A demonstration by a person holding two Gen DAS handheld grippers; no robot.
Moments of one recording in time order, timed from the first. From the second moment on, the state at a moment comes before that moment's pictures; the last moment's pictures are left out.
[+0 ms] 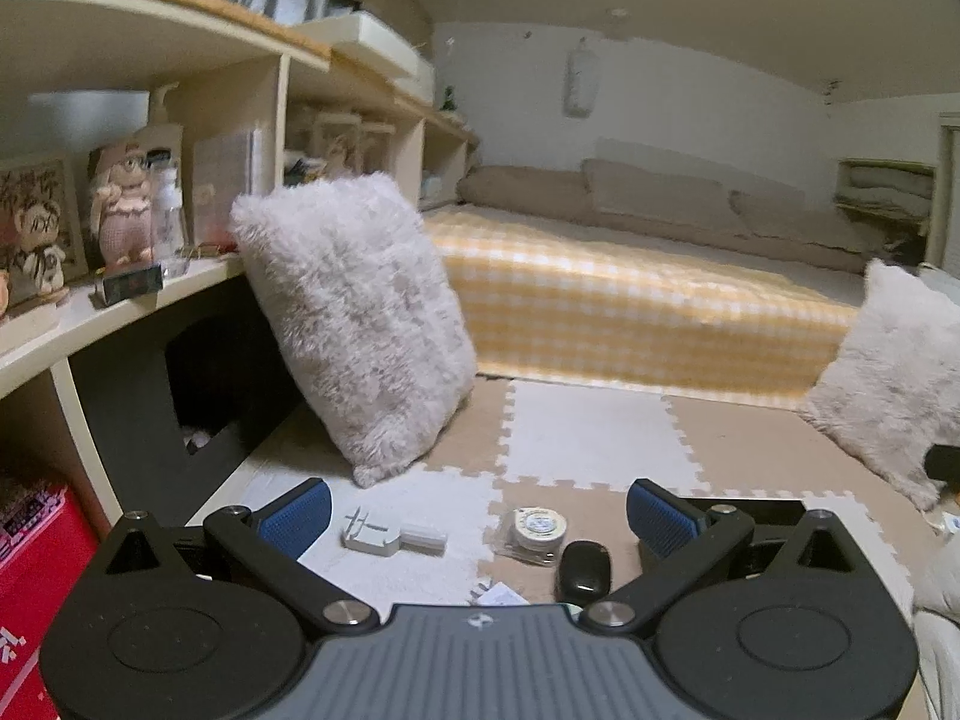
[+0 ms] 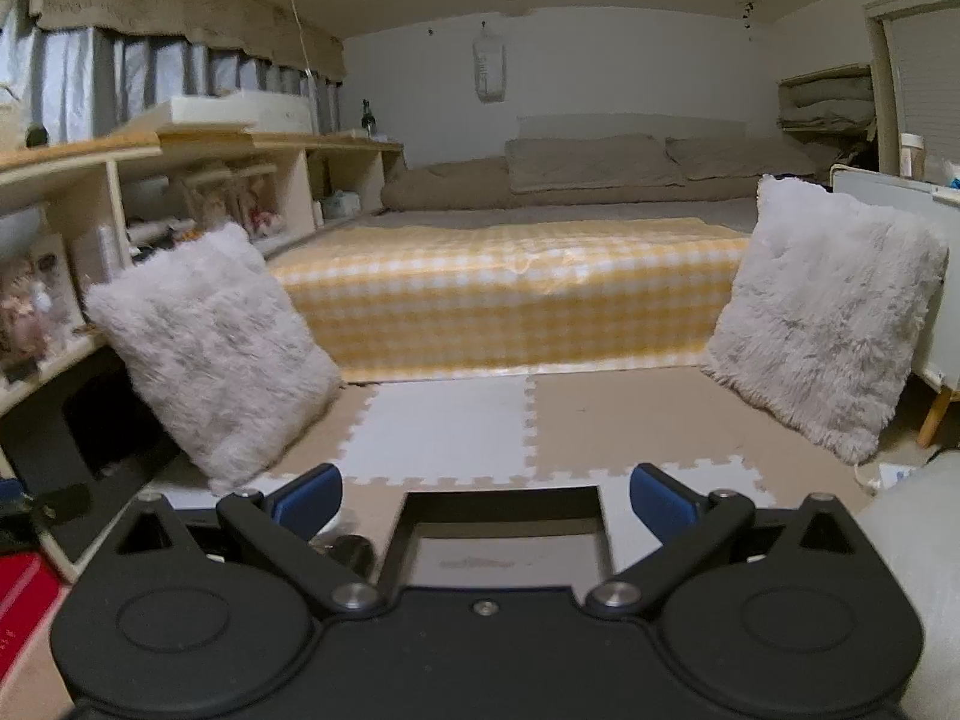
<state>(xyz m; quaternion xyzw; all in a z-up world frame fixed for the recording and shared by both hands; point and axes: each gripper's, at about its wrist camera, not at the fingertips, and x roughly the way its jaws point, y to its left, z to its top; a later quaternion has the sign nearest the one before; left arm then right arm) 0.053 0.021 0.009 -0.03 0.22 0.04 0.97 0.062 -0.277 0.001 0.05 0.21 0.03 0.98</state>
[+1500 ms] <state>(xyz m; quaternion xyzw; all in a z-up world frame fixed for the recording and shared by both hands) 0.195 0.088 -0.153 -0.12 0.50 0.16 0.84 0.225 -0.333 -0.136 0.05 0.48 0.01 0.88</state>
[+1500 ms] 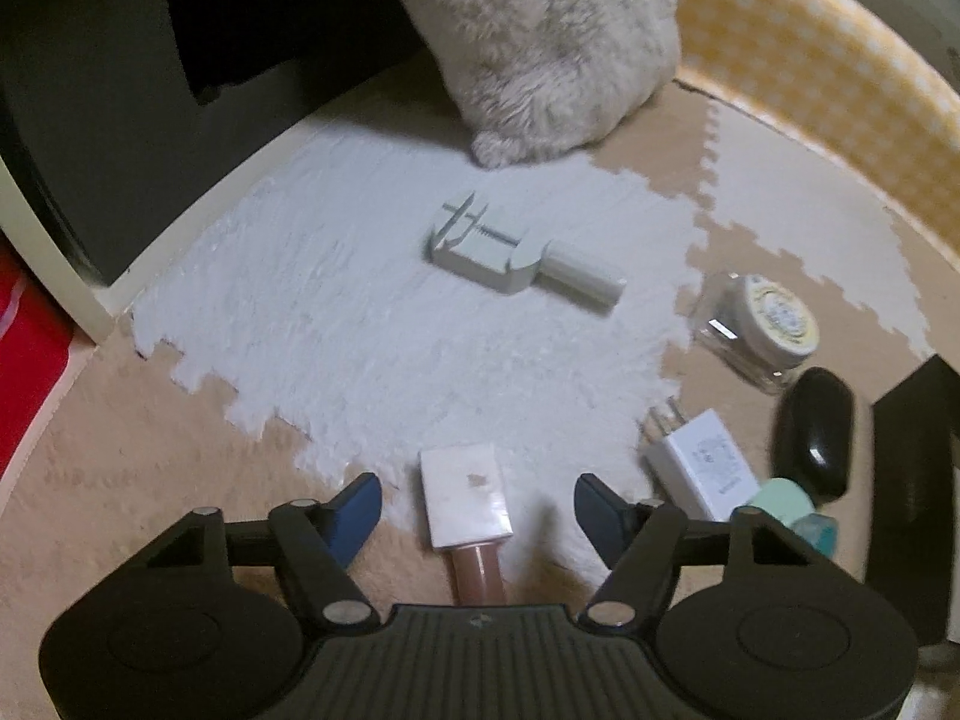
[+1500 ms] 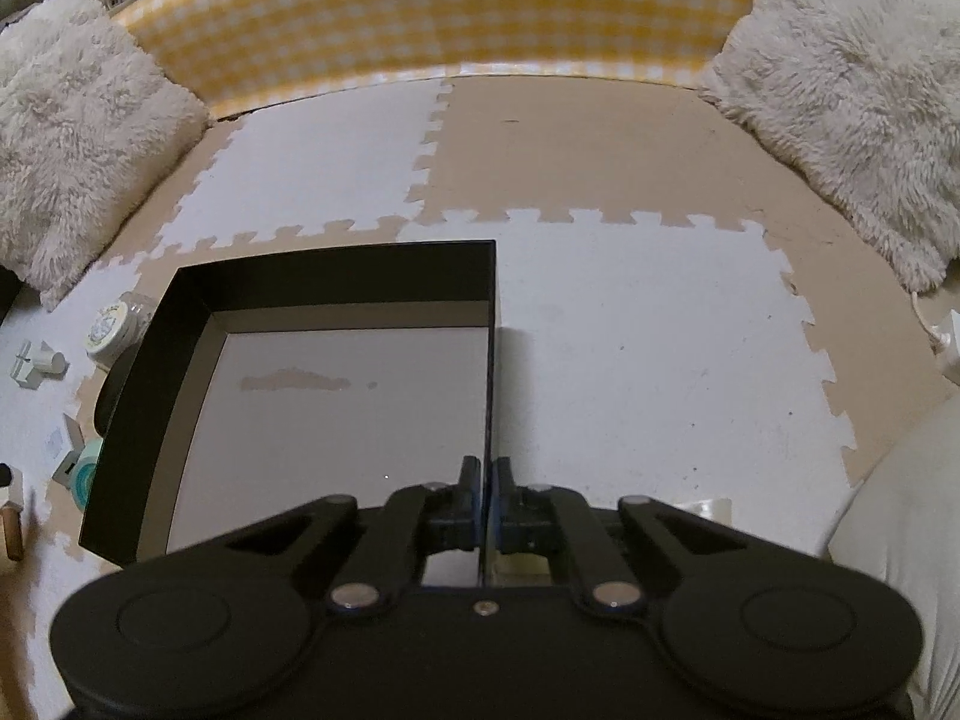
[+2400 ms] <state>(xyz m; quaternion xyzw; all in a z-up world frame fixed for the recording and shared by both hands) 0.190 -0.027 -0.093 -0.14 0.41 -0.07 0.90 0.226 -0.332 -0.136 0.05 0.49 0.01 0.87</state>
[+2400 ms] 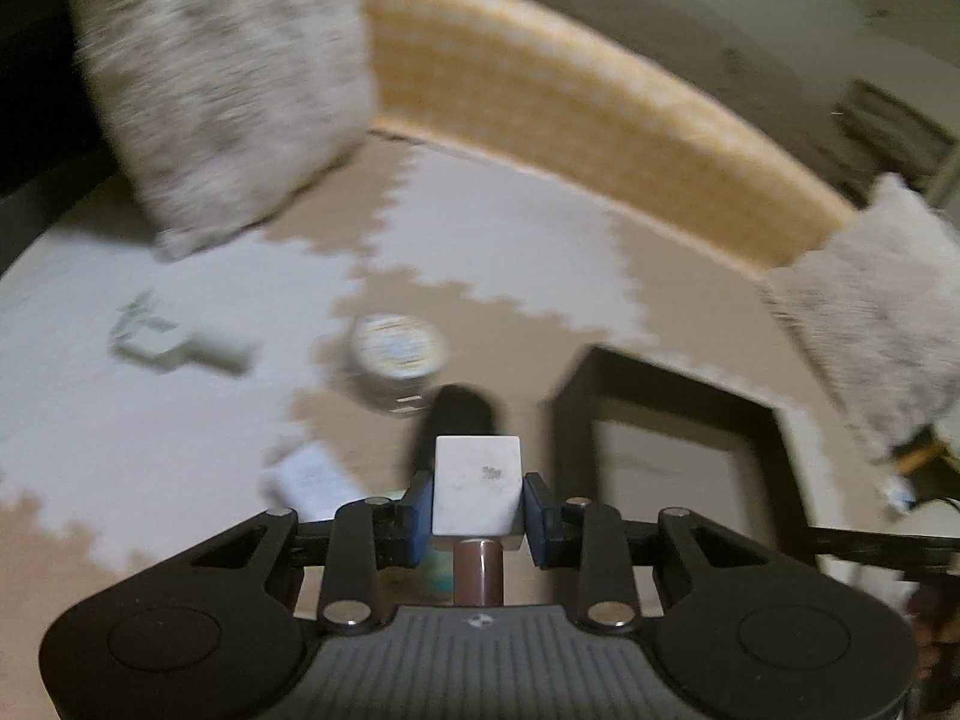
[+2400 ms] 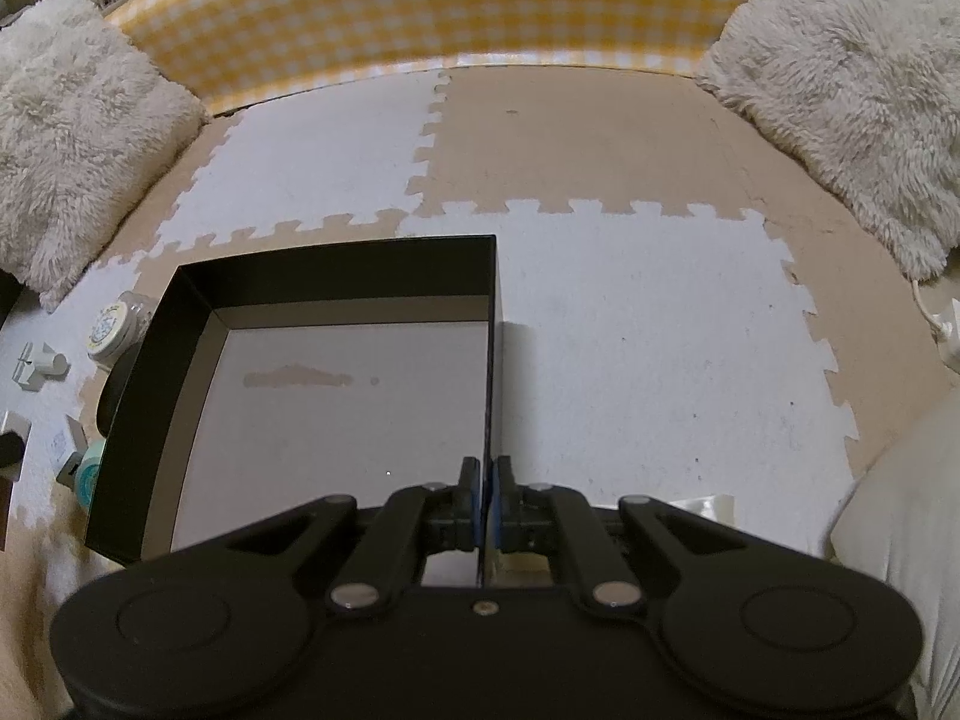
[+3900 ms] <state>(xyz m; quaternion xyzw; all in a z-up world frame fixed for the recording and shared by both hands) 0.195 -0.041 -0.101 -0.03 0.42 -0.06 0.90 0.224 -0.328 -0.136 0.04 0.48 0.01 0.87</state>
